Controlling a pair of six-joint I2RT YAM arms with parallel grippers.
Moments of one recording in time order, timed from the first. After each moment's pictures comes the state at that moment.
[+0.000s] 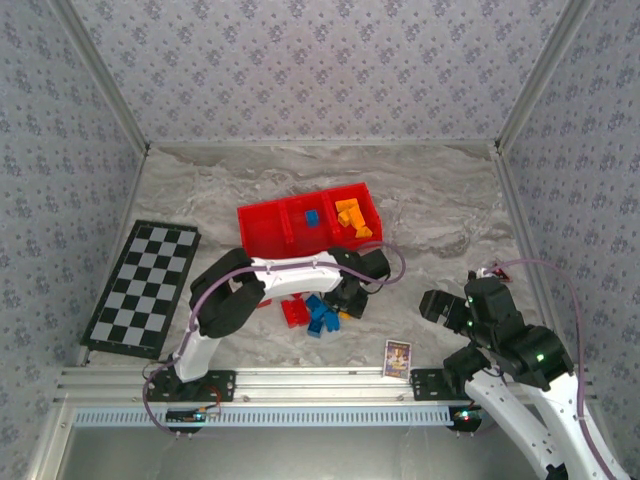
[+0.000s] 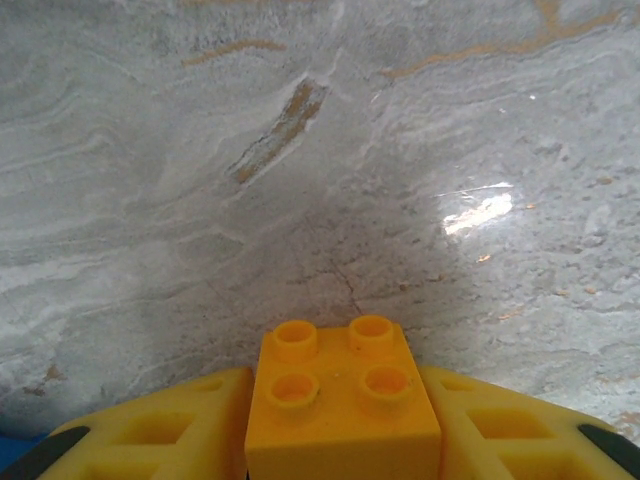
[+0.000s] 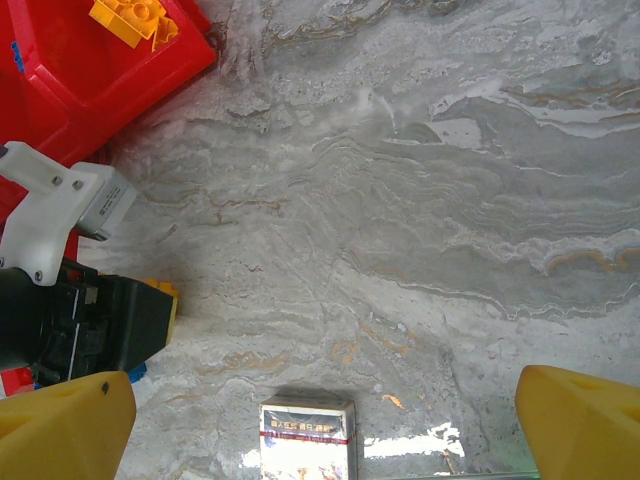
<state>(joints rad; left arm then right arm) -1.14 2.05 1.49 -0.87 -0.02 -0.70 0.48 0.39 0.78 -1.27 0.12 0.73</state>
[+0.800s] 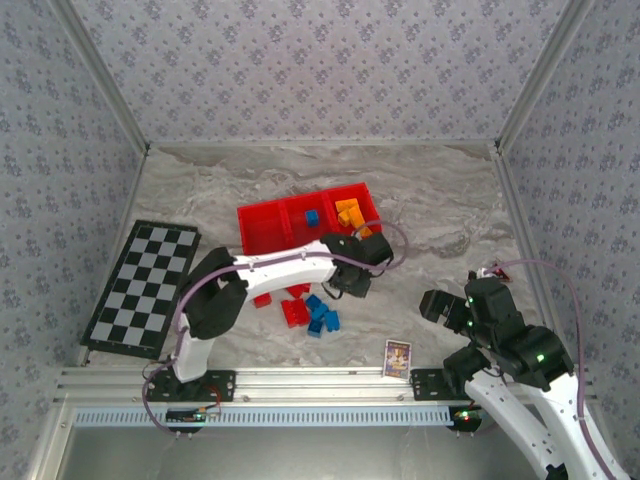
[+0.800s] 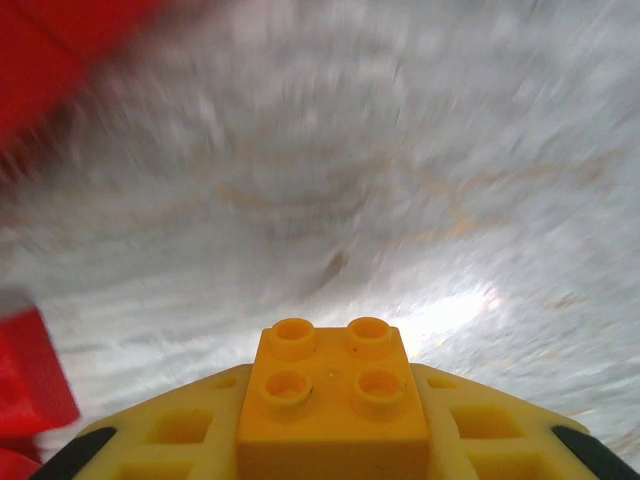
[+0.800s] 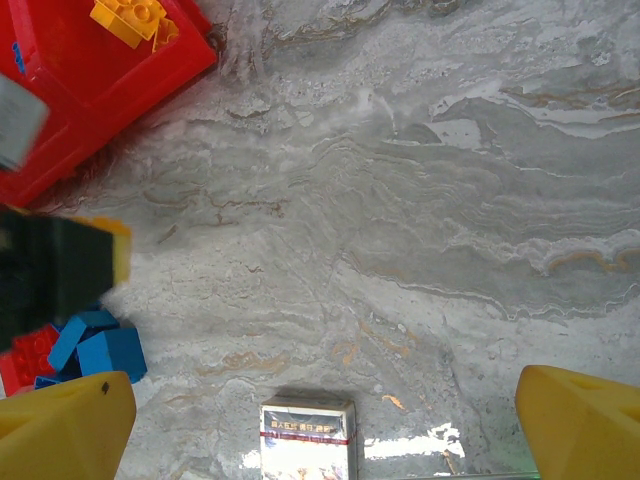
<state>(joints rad) -1.10 1.98 1.60 -0.87 -0.17 -0.65 0.47 0.39 0.78 -1.27 0.12 0.73</state>
